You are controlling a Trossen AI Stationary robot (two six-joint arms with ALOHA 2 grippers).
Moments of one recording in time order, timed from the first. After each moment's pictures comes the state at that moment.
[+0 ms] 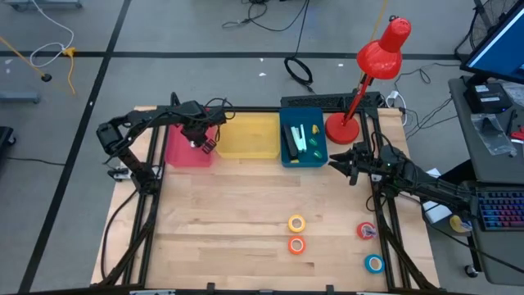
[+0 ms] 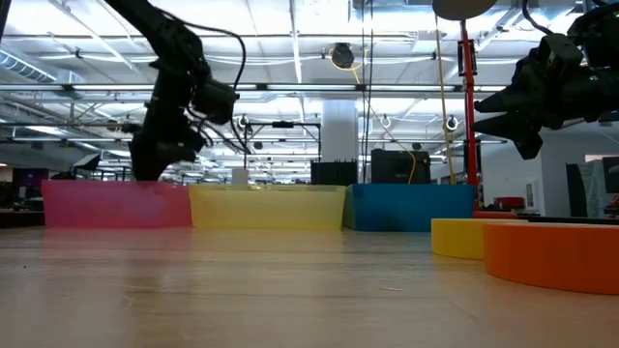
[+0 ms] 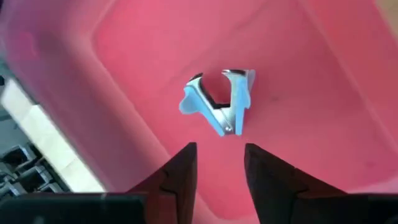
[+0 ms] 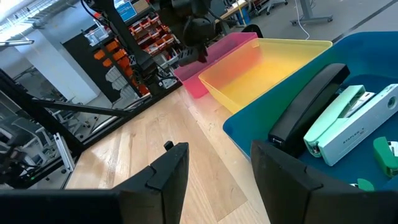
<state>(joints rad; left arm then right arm) 0.63 1.63 1.08 -1.16 -0.32 -0.31 -0.39 0.06 0.08 -0.16 -0.18 0.51</state>
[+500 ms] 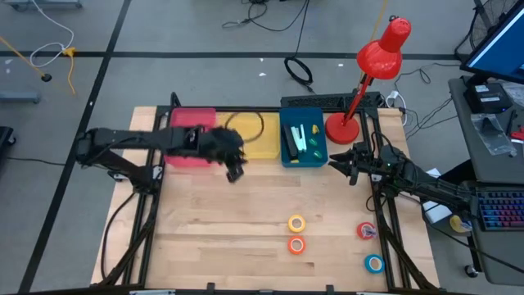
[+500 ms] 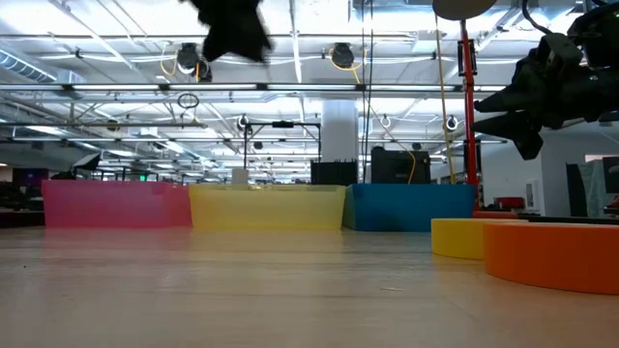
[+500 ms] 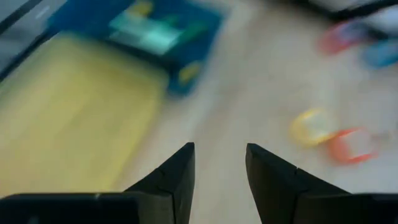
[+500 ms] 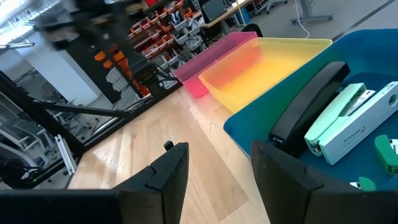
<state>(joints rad) 0.05 1.38 1.25 -0.62 -0.10 -0.35 -0.39 0.06 0.08 -0.16 -0.18 0.52</state>
